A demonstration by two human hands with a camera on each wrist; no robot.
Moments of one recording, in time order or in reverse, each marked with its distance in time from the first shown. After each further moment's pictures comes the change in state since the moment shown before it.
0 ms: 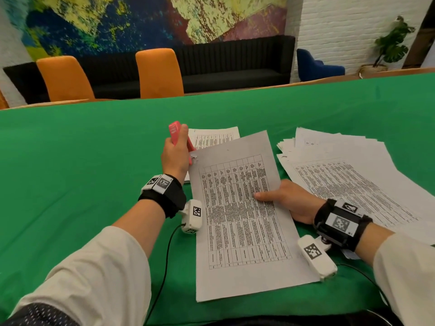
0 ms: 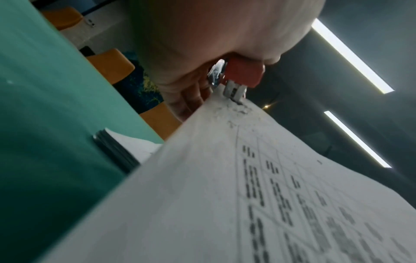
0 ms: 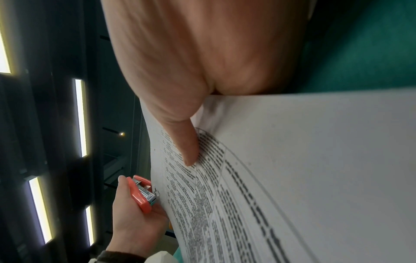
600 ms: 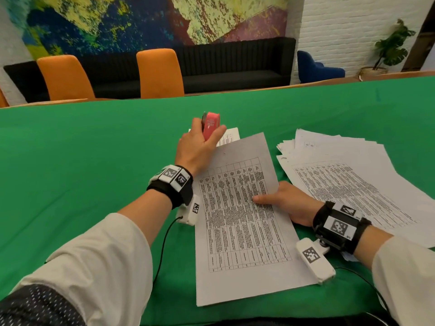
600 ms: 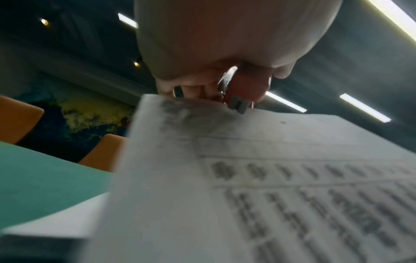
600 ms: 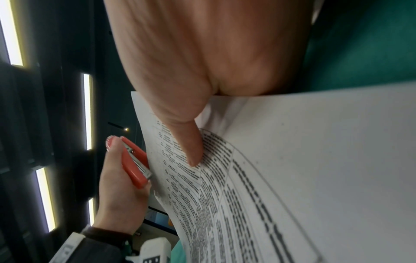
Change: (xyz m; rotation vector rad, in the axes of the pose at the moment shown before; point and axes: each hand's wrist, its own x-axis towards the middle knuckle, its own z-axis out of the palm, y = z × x) left_hand -0.013 0.027 0.022 0.427 -0.230 0.450; right_hand 0.003 0.003 0.000 -0.061 0.011 -0.024
